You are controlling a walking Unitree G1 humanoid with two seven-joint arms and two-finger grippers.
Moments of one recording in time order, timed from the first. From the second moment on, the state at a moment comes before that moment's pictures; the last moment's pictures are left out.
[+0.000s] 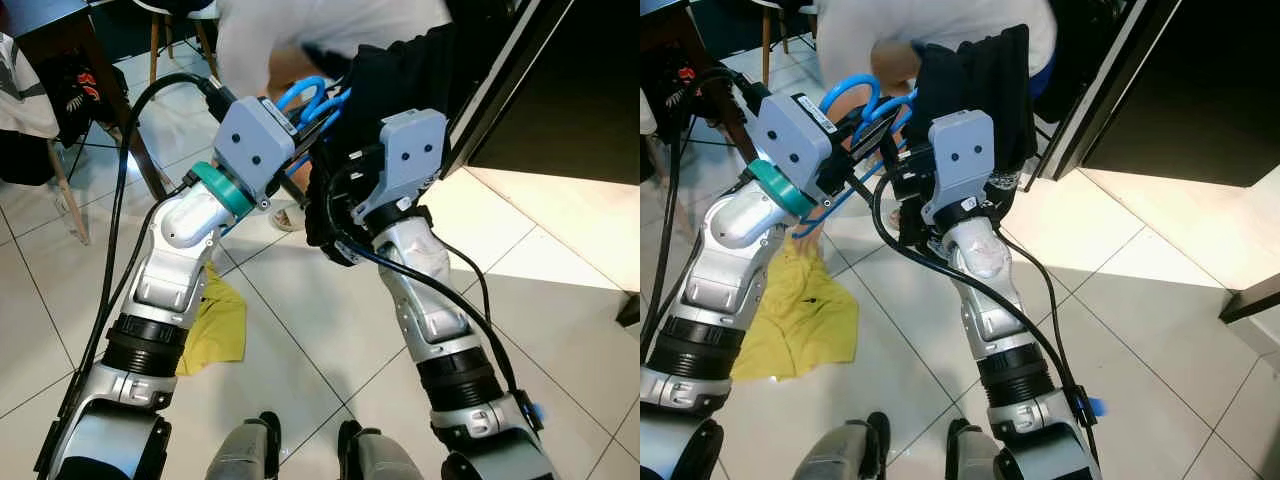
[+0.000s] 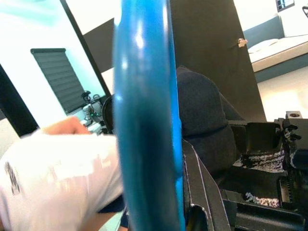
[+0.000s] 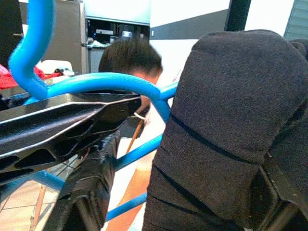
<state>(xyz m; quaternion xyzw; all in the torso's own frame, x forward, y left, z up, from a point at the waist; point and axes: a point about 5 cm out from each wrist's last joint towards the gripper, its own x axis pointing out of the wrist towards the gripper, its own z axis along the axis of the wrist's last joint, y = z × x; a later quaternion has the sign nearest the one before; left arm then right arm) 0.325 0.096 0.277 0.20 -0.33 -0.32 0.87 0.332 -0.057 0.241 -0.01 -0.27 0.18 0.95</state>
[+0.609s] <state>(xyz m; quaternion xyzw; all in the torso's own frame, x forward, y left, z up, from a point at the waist) 0.318 0.099 0.261 0.19 -0.31 -0.32 0.88 0.335 -0.058 0.239 -0.02 -0.27 0.17 0.95</state>
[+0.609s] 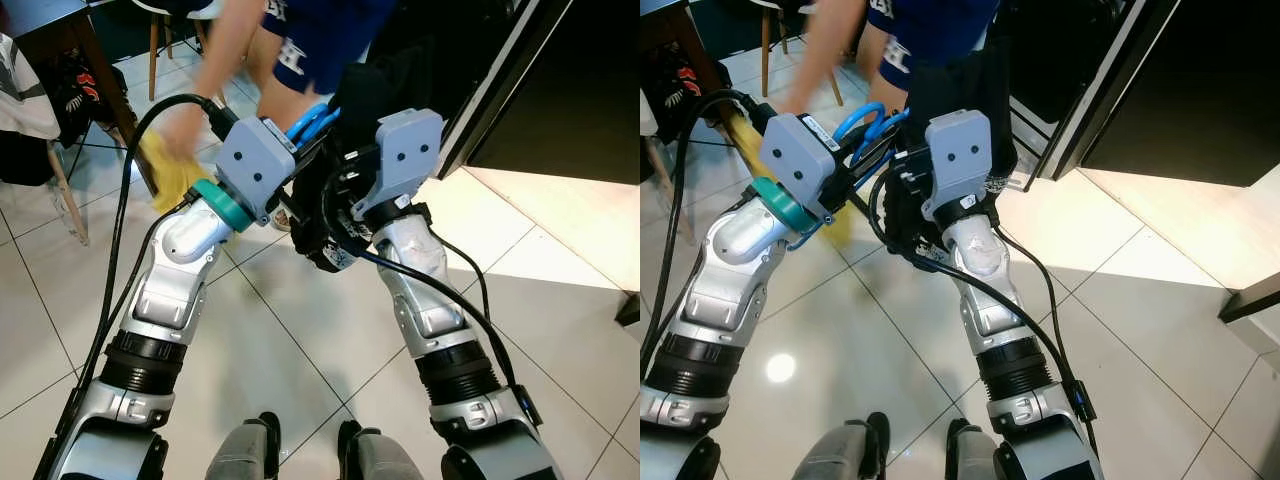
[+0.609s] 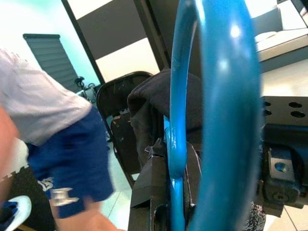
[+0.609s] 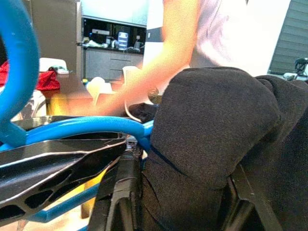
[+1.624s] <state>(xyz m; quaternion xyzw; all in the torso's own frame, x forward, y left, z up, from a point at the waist) 0.313 0.112 0.265 0.20 -0.31 -0.30 0.88 0.336 -0.099 0.206 -0.09 -0.18 0.26 0.94</state>
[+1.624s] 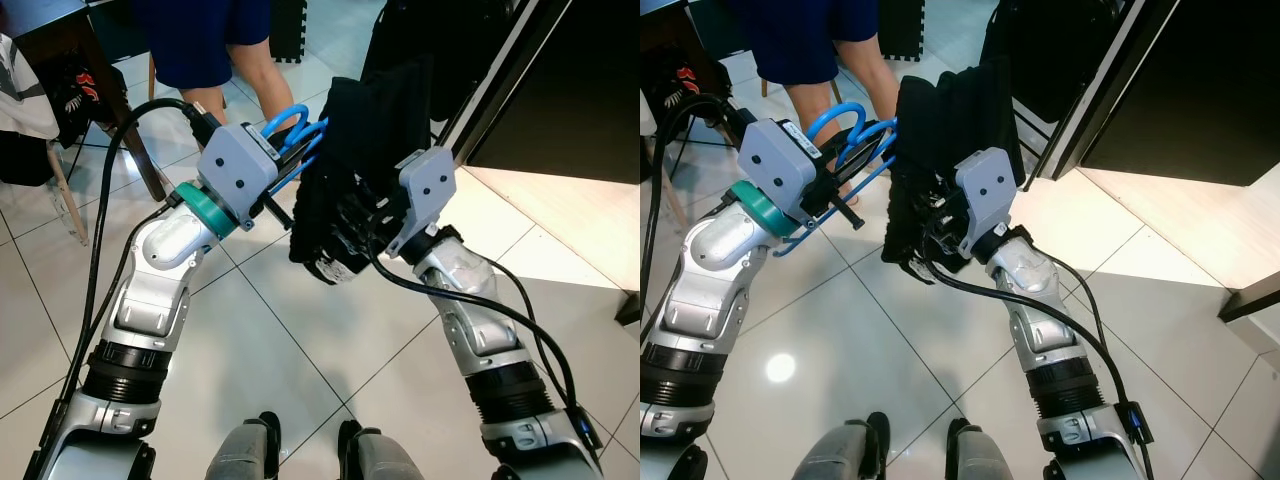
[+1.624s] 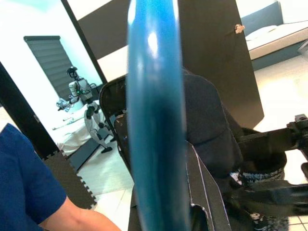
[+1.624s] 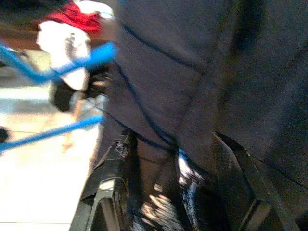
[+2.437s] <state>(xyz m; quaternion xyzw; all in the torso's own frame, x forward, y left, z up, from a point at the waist) 0.310 0.110 0.273 0.20 -0.33 -0.30 0.87 0.356 -0.116 0.229 -0.05 -0.22 0.13 0.96</state>
